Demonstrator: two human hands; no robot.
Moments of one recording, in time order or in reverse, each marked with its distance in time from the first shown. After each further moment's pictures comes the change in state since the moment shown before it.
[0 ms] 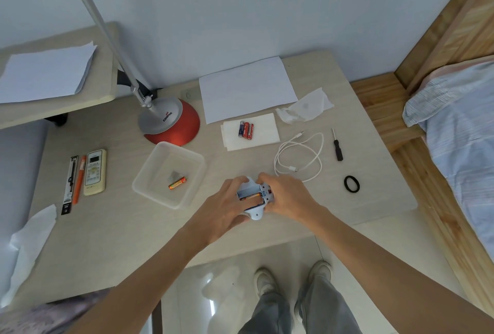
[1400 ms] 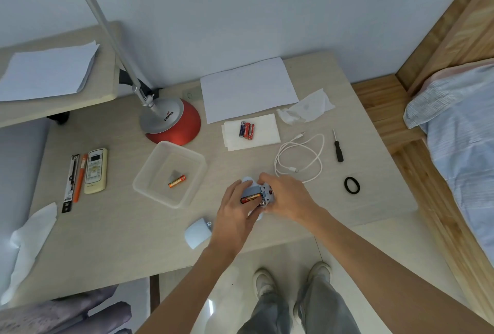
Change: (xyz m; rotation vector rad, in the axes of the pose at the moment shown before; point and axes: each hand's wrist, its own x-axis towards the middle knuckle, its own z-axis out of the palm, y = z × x) left_hand 0.012 0.039 0.051 -0.241 0.511 -0.228; right_hand 0.001 0.001 0.002 0.026 -0.028 0.036
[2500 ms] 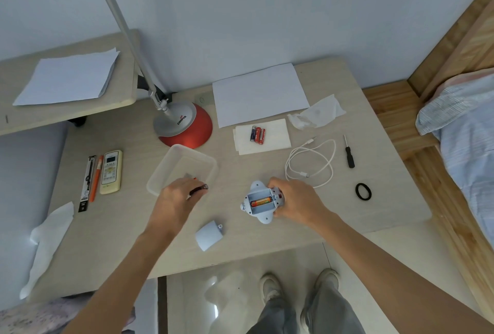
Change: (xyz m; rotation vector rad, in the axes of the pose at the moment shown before) left_hand 0.011 -0.088 -0.138 0.078 -0.006 -0.131; right_hand -0.001 0.001 -0.001 0.029 -0.022 0.003
